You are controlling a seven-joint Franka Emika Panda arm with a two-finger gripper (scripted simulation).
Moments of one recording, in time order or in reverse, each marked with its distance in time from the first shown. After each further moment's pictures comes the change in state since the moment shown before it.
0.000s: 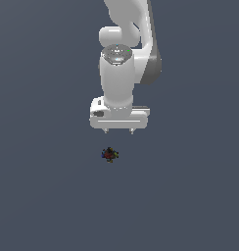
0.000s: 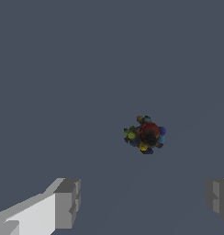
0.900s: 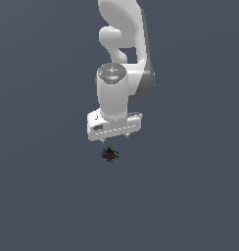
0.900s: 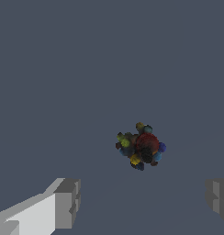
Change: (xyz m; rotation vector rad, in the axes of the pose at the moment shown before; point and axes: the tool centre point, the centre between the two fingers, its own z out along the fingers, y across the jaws) arm 0.007 0.016 0.038 -0.013 -0.011 -0.276
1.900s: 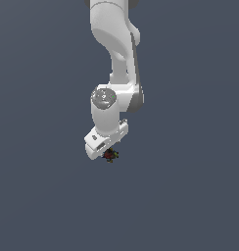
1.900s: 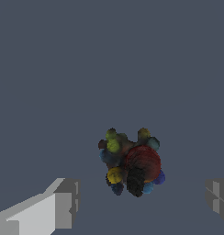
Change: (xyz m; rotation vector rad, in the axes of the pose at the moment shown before) arm -0.001 0.026 0.068 0.005 -0.013 -0.483
